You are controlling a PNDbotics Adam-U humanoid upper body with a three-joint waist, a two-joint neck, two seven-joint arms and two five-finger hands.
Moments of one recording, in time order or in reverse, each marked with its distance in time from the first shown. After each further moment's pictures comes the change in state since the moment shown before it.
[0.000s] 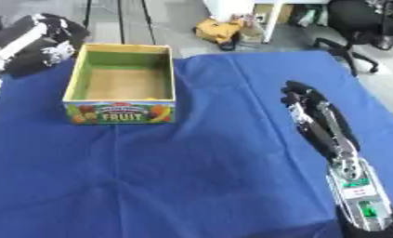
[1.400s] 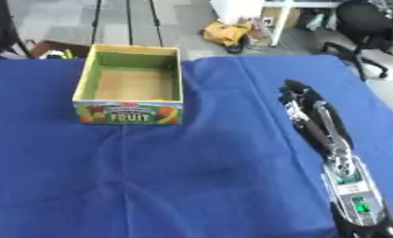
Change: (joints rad) left arm 0.444 -0.139 0.174 -0.202 0.348 -0.008 0.318; right arm 0.019 -0.013 -0.029 0.000 -0.005 -0.001 -0.033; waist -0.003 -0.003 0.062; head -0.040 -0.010
